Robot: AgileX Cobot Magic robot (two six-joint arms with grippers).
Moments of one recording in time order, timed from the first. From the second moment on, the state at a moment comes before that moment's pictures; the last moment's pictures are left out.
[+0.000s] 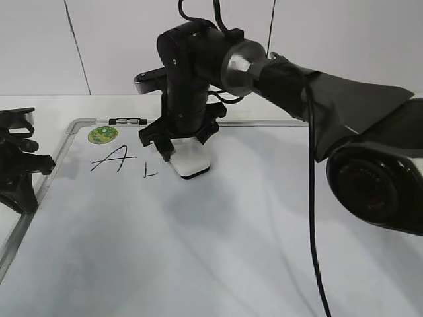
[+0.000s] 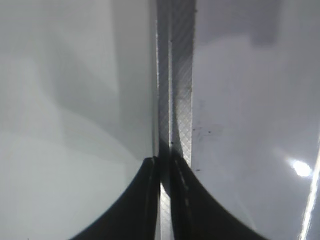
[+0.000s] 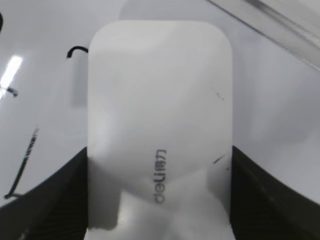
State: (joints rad) left arm -0.06 1.89 -1.16 -0.18 0.91 0.05; right arm 0.63 2.55 -2.41 -0.10 1.21 0.15
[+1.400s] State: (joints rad) left arm -0.06 1.89 -1.16 -0.17 0.96 0.05; right arm 0.62 2.58 -2.48 -0.03 1.20 0.12
